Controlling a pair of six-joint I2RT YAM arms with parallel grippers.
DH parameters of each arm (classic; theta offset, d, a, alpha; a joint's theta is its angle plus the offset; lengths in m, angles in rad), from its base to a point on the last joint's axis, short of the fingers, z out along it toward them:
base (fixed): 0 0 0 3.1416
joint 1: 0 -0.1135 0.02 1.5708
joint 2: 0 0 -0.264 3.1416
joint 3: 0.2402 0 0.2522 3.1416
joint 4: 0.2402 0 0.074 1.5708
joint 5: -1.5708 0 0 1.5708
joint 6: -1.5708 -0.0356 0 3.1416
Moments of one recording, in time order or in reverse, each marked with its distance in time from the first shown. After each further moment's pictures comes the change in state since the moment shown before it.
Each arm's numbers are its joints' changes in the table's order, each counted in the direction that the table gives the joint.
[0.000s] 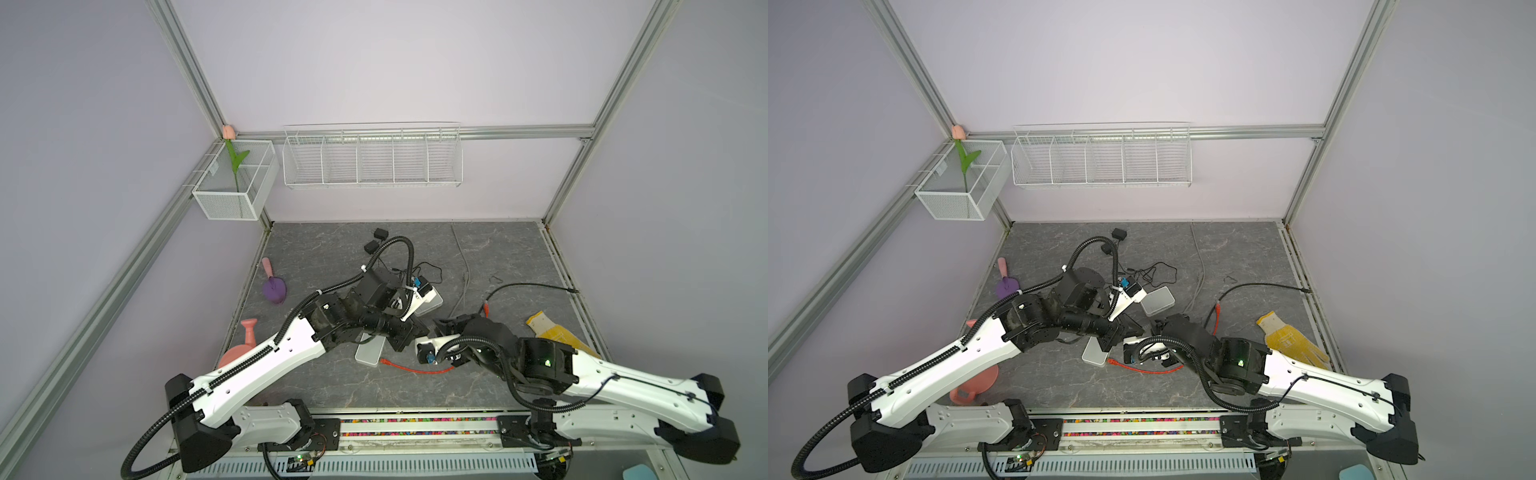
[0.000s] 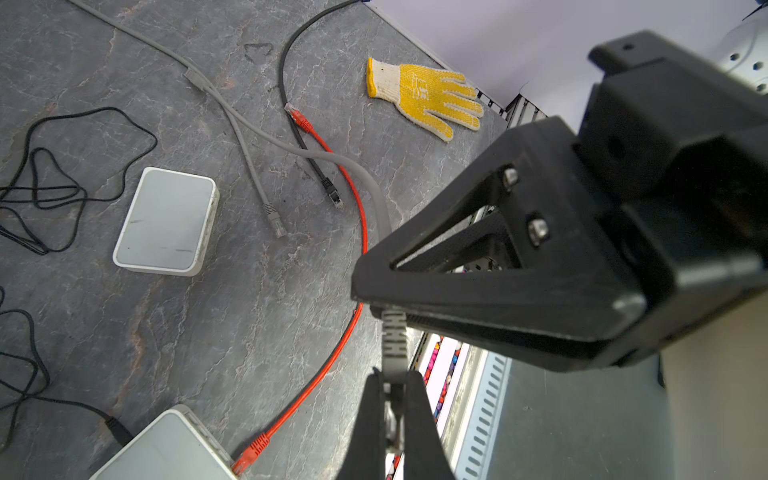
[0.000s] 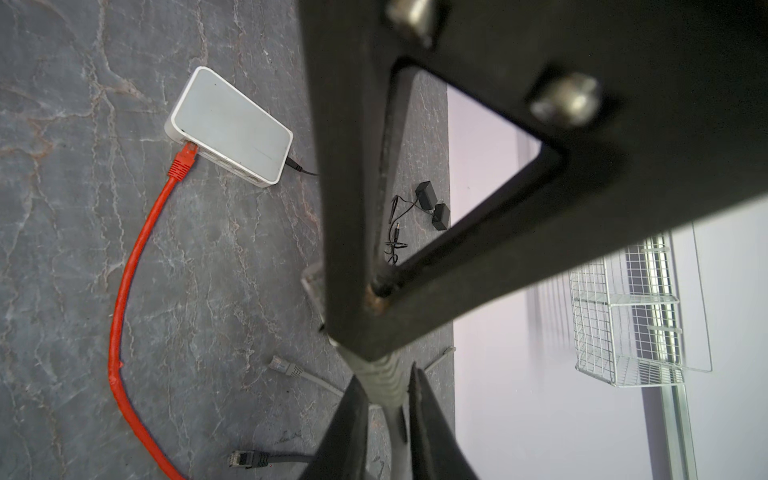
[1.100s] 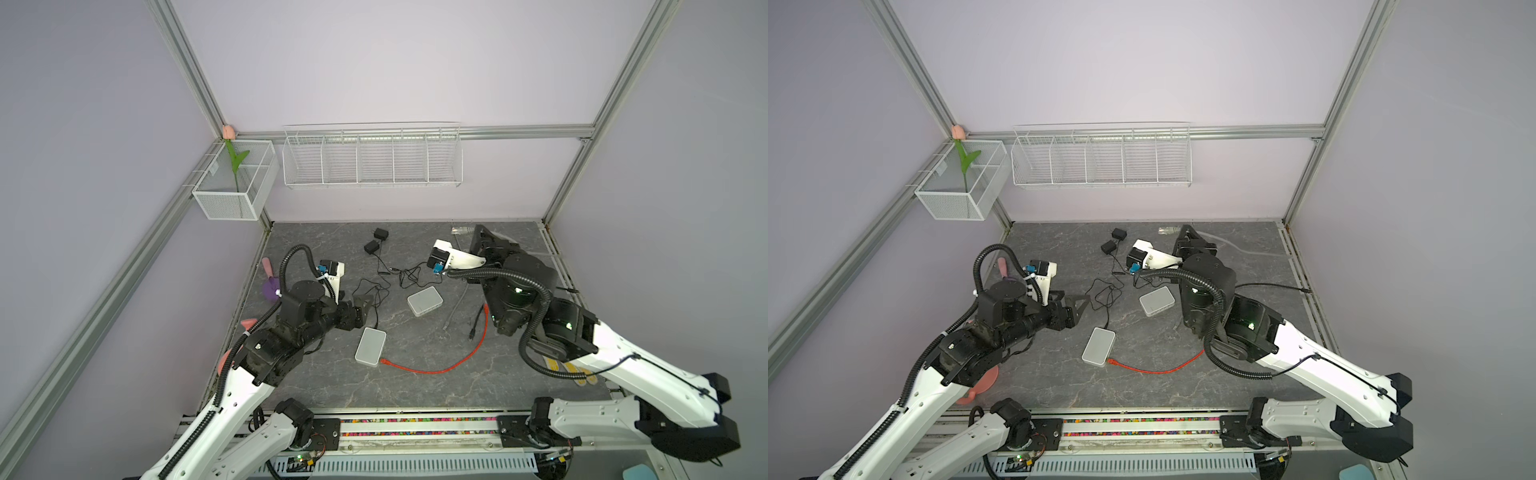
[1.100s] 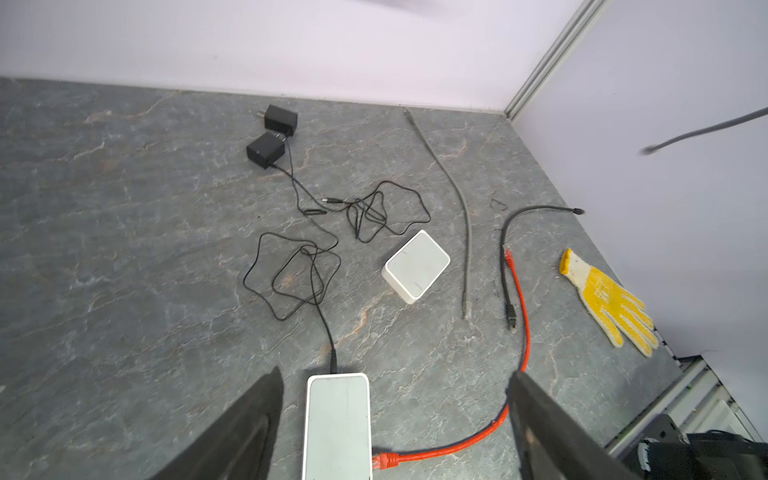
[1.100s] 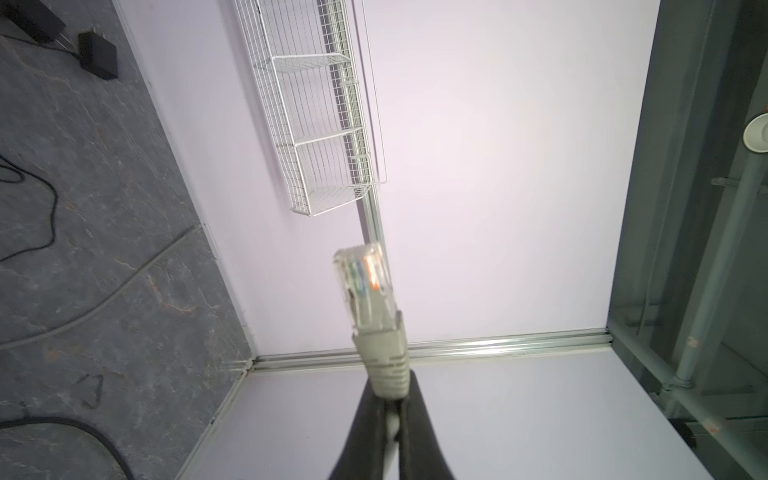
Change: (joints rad) left arm -0.380 -0.430 -0.331 -0.149 0.335 0.273; right arm 0.135 0.192 0.480 -0.239 -0.575 0.516
